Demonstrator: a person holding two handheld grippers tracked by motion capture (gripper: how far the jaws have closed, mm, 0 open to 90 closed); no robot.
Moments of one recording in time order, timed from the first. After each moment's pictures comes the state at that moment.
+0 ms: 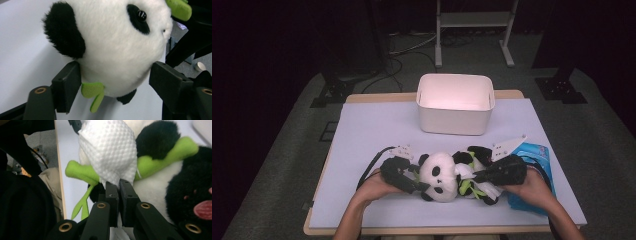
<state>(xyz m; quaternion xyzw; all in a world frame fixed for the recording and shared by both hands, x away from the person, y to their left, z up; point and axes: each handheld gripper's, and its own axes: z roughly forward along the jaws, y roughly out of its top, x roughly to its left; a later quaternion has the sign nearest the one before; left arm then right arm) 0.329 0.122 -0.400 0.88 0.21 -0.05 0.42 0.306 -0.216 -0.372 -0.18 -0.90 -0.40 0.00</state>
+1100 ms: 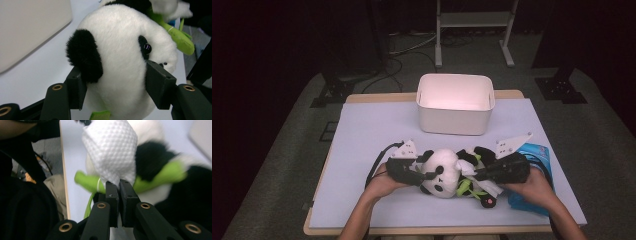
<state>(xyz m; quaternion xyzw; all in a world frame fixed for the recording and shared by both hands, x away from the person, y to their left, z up) 0.322 0.105 -0.385 0.87 0.14 0.08 0.47 0.305 -0.221 -0.358 -0.17 -0.89 -0.43 0.00</state>
